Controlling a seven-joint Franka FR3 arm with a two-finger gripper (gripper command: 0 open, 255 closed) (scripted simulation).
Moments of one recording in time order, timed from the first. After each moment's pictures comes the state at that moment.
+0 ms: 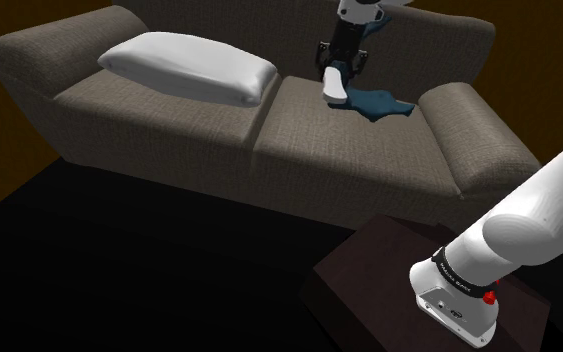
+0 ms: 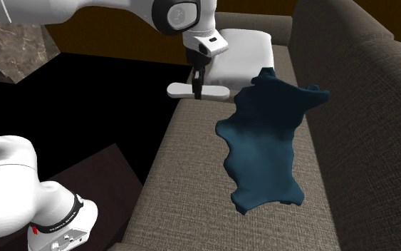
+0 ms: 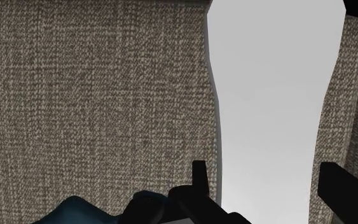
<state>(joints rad) -0.14 -0.01 0.06 -1.89 0.01 1.89 0.72</state>
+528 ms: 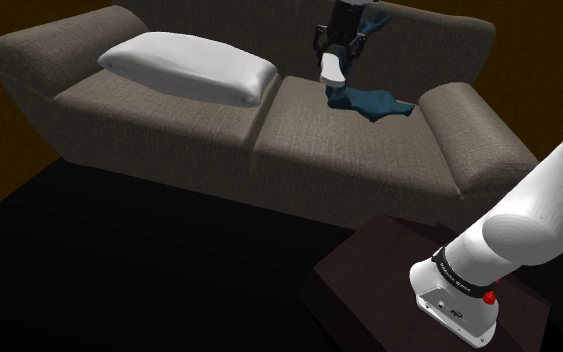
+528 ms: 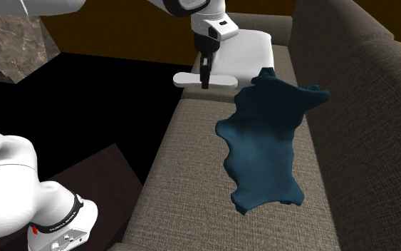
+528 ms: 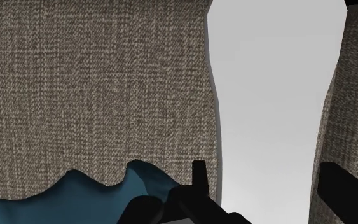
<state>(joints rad) -0.14 0.07 0.06 -1.70 0.01 1.79 0.72</state>
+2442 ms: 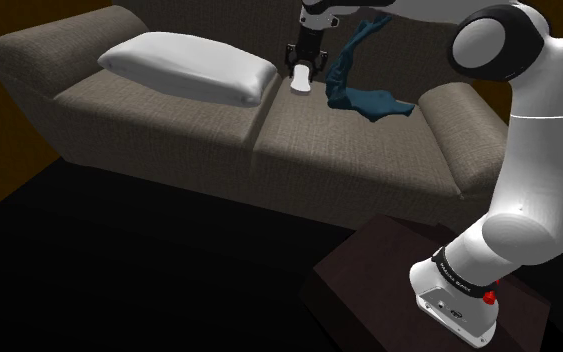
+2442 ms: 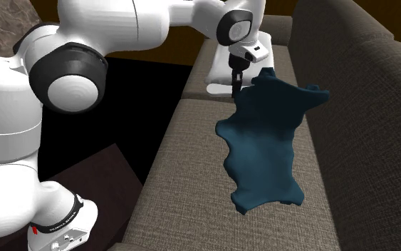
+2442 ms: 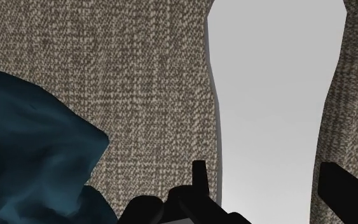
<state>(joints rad) -0.14 0.56 0.05 -1.24 -0.01 1.81 0.71</state>
